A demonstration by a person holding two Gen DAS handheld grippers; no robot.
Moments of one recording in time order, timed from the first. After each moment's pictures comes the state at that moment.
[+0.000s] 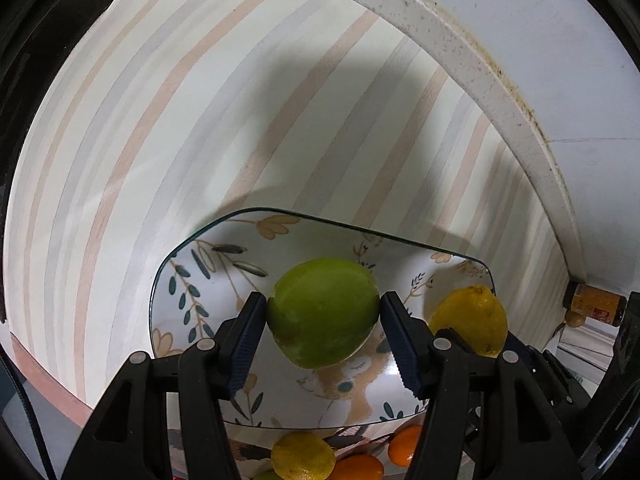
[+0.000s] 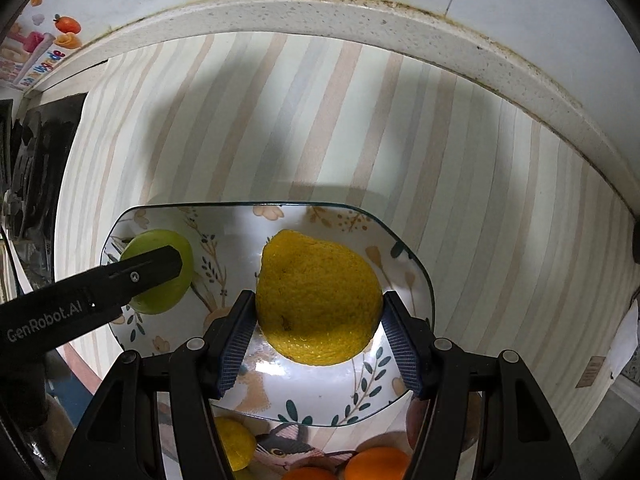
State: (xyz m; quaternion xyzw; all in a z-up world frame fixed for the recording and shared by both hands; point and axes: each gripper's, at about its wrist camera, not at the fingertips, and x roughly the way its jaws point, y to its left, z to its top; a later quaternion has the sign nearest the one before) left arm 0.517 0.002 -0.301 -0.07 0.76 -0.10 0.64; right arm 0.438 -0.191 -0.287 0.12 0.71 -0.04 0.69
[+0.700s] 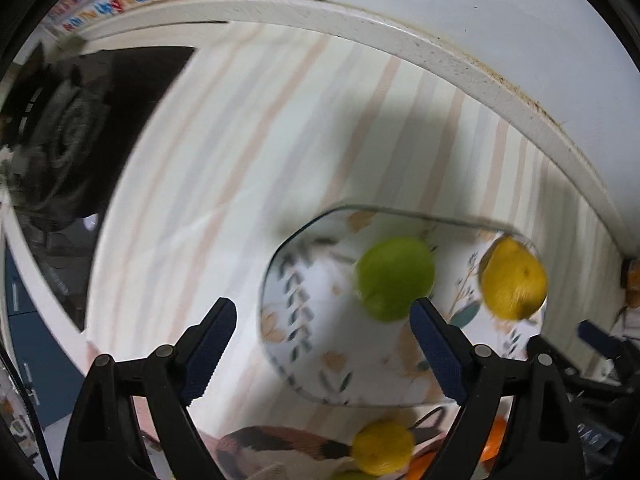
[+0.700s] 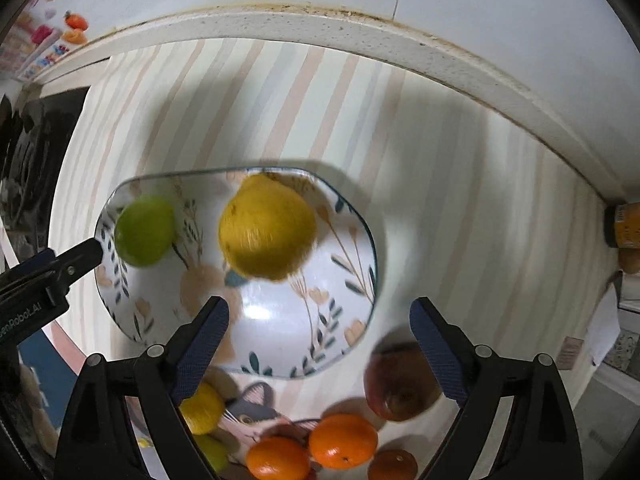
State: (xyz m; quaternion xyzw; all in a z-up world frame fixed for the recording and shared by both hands) left arm 0.465 0.027 -0.244 0.05 0.68 -0.04 0.73; right arm 0.385 -0.221 -0.245 0.09 0.70 -0.06 0.71
